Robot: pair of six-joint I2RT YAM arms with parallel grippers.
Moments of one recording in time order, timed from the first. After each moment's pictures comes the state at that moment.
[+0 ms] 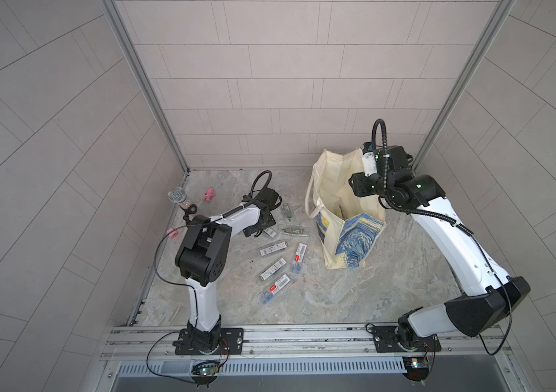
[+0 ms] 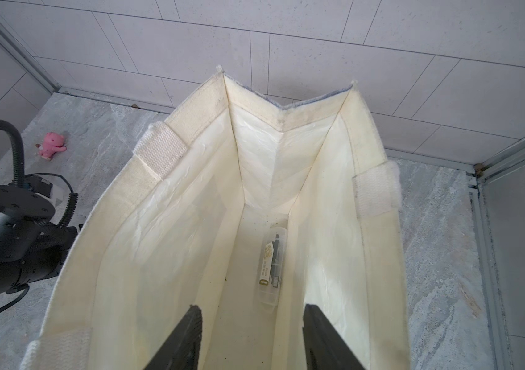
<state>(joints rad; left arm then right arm) -0.41 1.95 1.32 -0.66 -0.32 -0.87 0.34 1.45 1.66 -0.87 0.08 0.12</state>
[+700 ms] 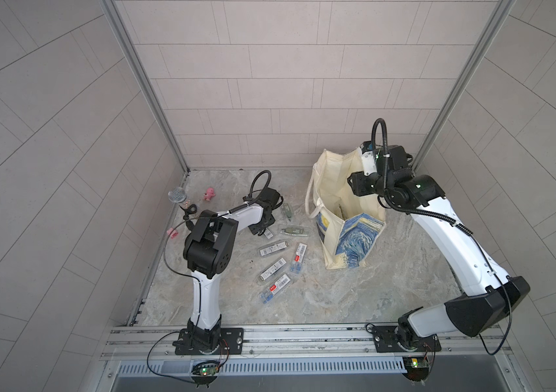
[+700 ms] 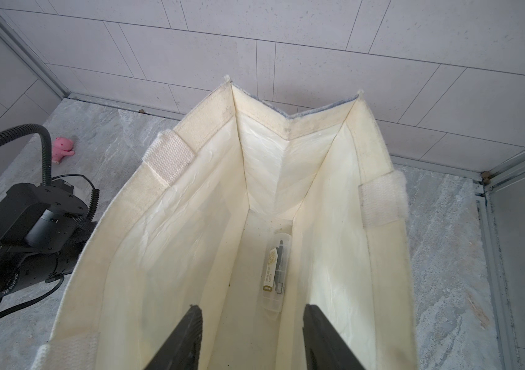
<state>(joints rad) -0.39 2.01 1.32 -0.57 -0.31 -0.97 0.34 1.45 1.66 -0.85 0.07 0.11</state>
